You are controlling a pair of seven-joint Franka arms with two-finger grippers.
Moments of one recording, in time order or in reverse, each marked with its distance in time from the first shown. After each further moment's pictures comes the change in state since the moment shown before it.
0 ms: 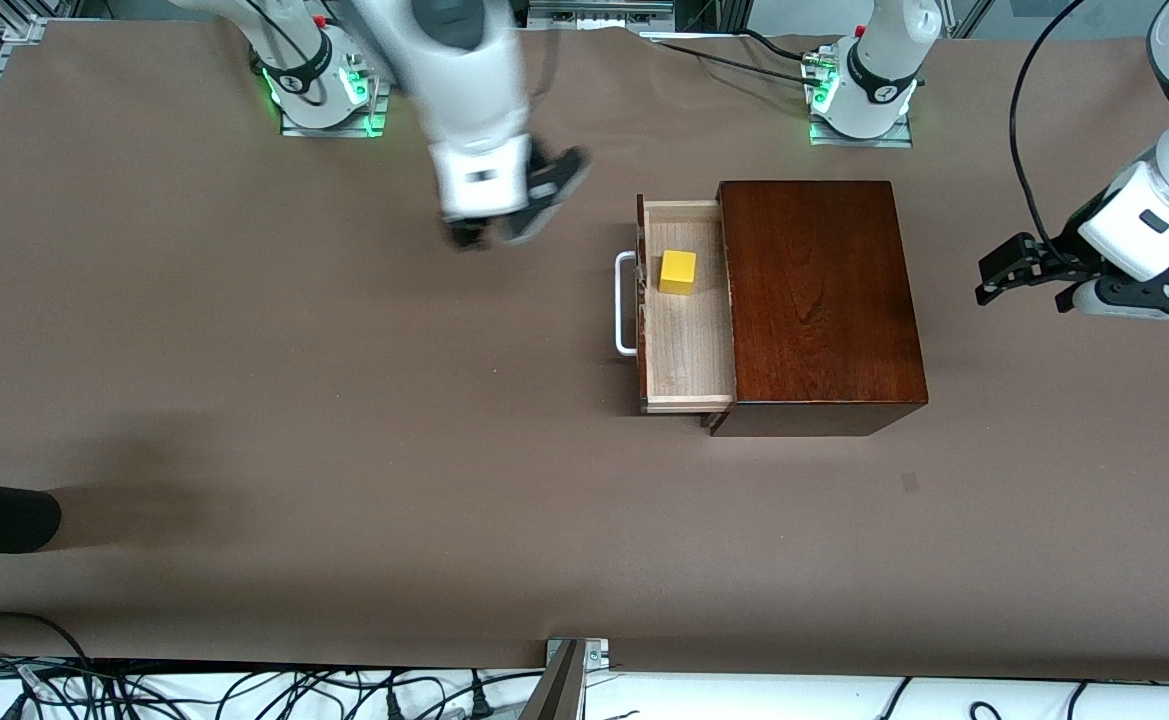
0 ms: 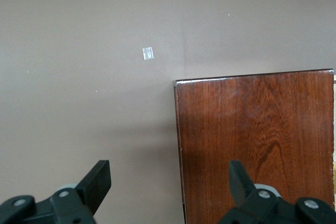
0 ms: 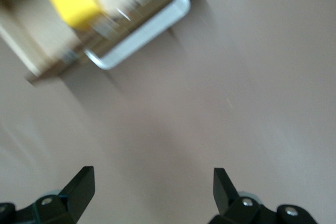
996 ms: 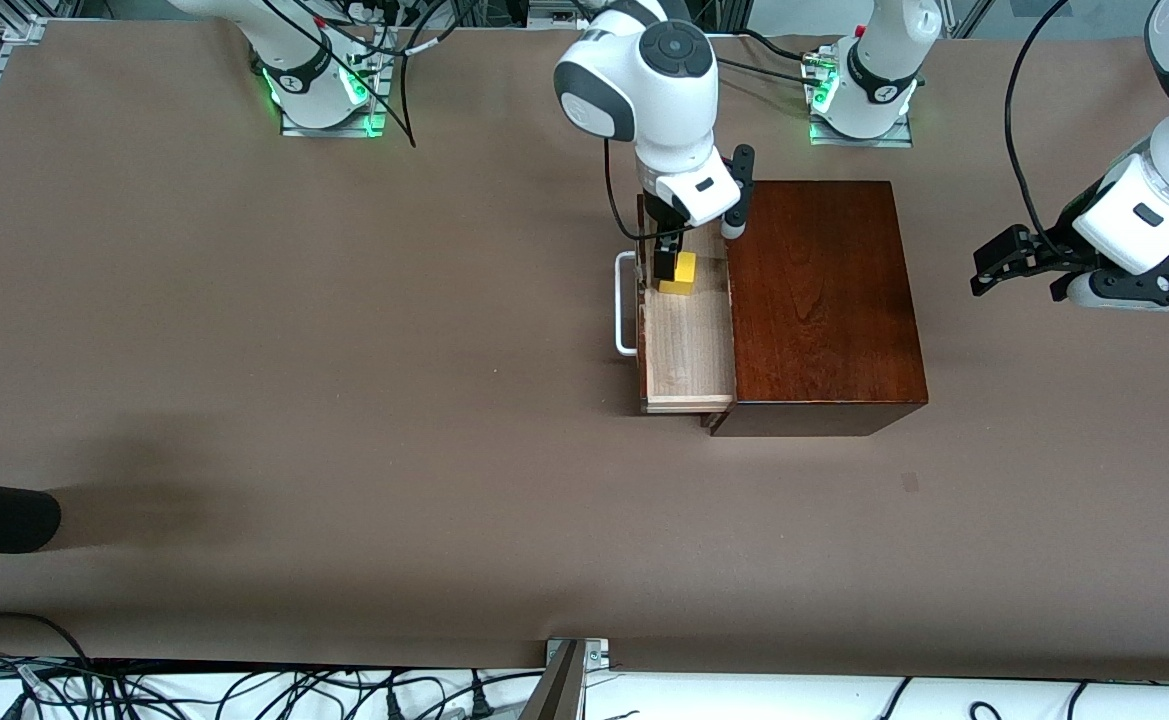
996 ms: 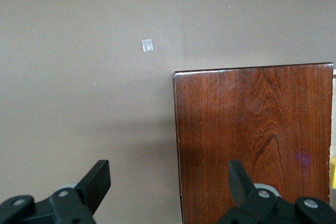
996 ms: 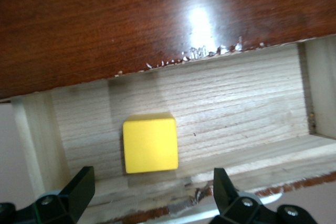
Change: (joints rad) left arm -0.002 -0.005 0.001 0.001 0.000 -0.025 -0.005; right arm 0.154 0.384 -0.009 0.293 -0.047 0.234 -0.208
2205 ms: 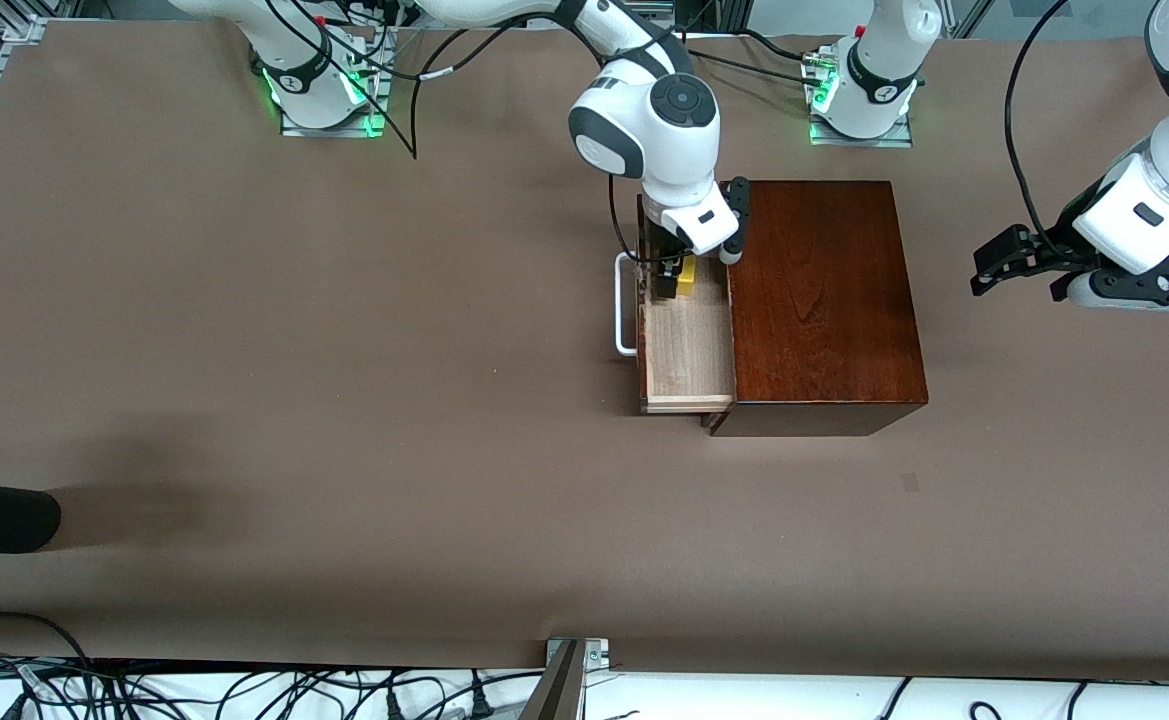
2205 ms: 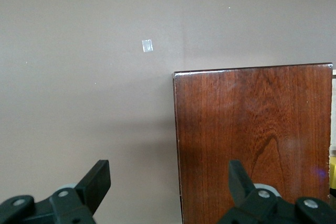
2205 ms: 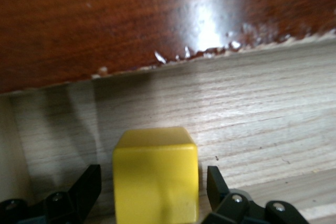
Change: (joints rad) left arm 0.000 0.000 0.000 0.002 0.000 0.000 0.000; right arm 0.015 0.102 -0.011 0.004 -0.001 0.078 -0.008
